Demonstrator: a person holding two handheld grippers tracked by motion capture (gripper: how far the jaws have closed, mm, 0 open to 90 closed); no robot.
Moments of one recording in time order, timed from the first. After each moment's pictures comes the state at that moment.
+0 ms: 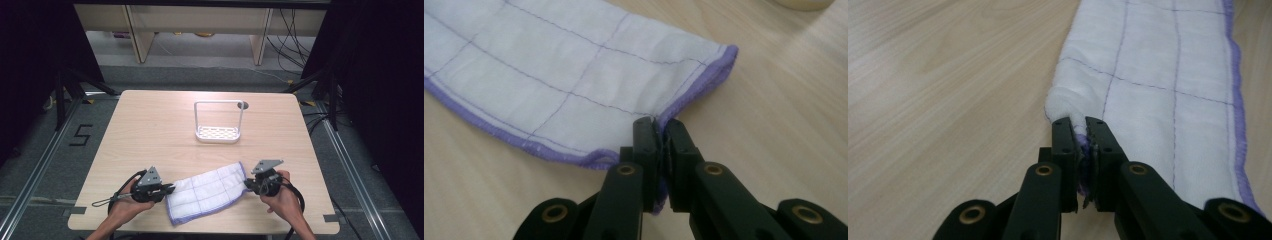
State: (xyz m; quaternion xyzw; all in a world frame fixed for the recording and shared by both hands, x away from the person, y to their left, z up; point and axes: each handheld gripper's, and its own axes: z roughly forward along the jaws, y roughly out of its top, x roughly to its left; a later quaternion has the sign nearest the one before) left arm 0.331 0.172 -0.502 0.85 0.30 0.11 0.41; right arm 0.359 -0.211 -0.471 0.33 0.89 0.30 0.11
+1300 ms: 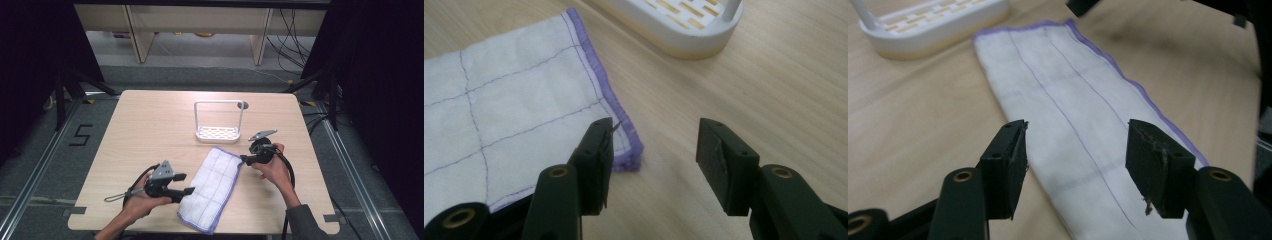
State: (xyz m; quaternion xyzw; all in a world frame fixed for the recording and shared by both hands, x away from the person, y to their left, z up) left arm 0.357 0.127 -0.479 0.82 0.30 0.07 0.48; right arm 0.450 -0.206 -0.475 0.42 0.85 0.31 0.13
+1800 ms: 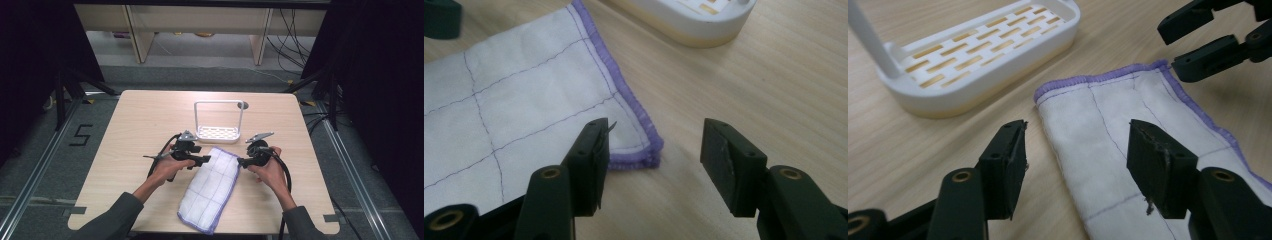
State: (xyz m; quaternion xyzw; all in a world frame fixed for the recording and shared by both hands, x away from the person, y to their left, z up) left arm 0.462 0.072 -0.494 0.83 0.34 0.07 0.44; right arm 0.444 -0.199 -0.479 0.43 0.84 0.29 0.13
